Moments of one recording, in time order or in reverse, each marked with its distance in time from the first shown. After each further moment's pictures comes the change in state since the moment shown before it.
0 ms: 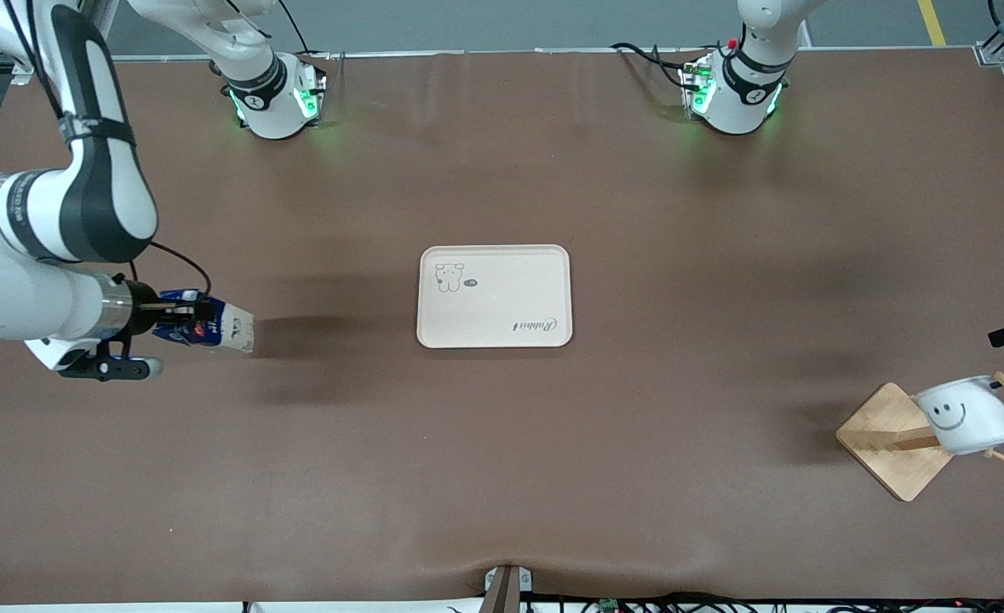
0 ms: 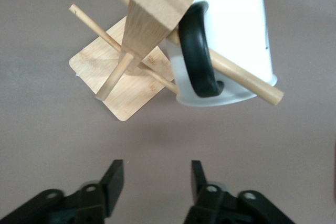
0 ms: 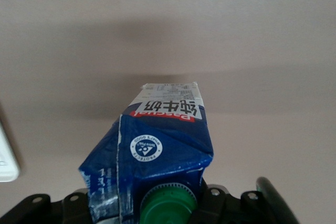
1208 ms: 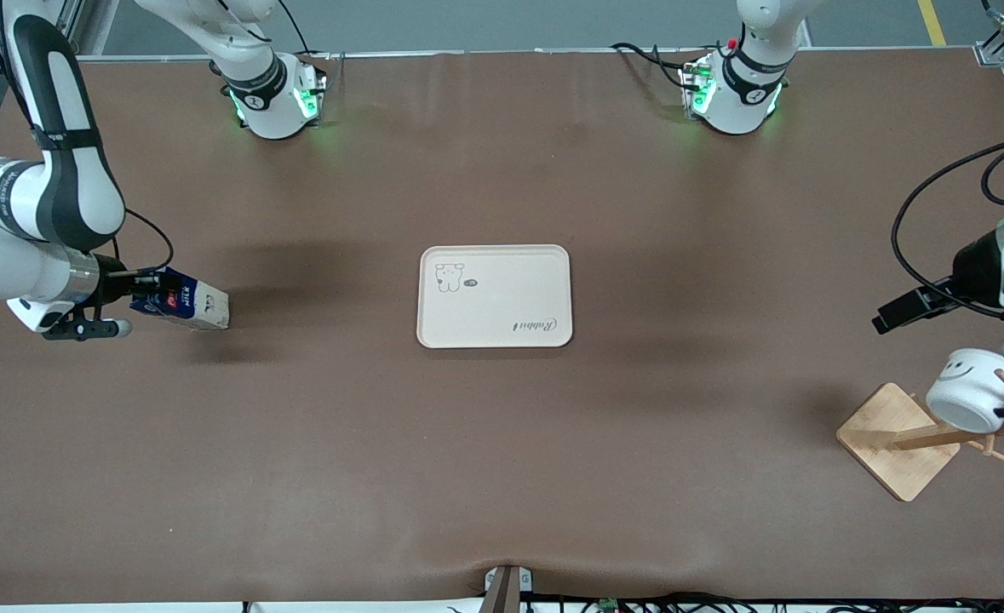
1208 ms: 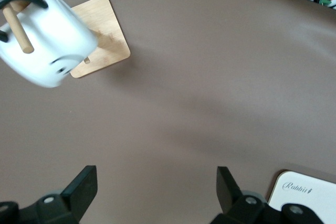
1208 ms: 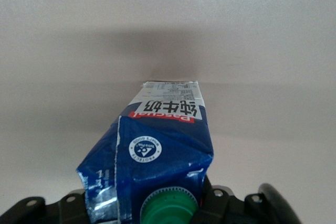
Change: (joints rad) left arm -0.023 -0.135 -0.452 0.017 0.342 -0.143 -0.851; right arm -0.172 -0.119 0.014 -0.361 0.001 0.247 -0.200
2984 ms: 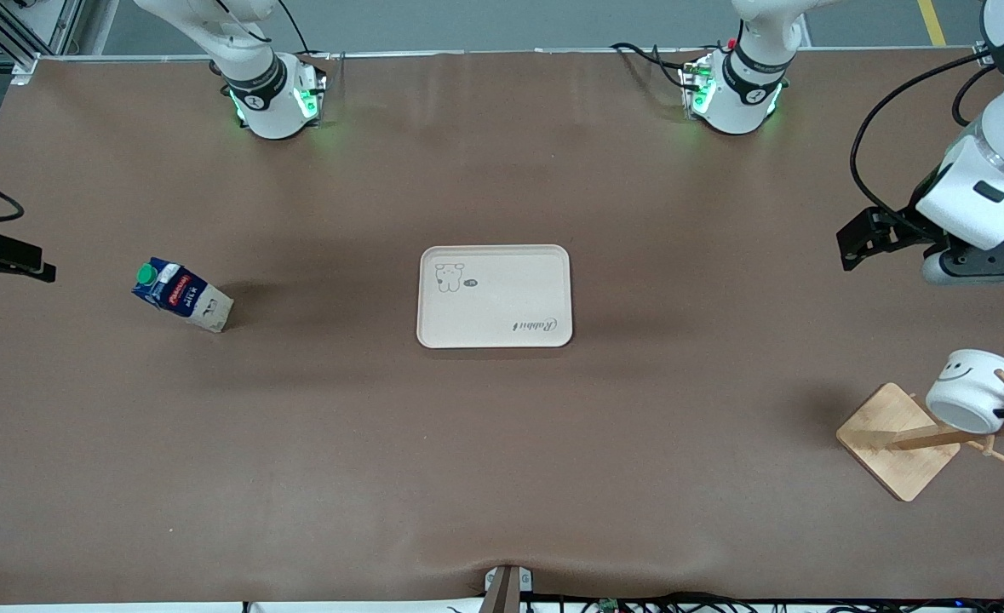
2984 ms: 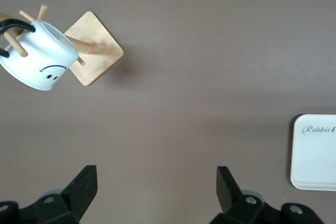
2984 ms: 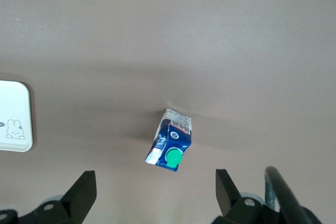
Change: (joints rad) left arm -0.354 -0.162 0.296 -0.005 -0.031 -0.122 0.220; right arm 0.038 0.027 0.021 0.755 -0.017 -0.552 0.020
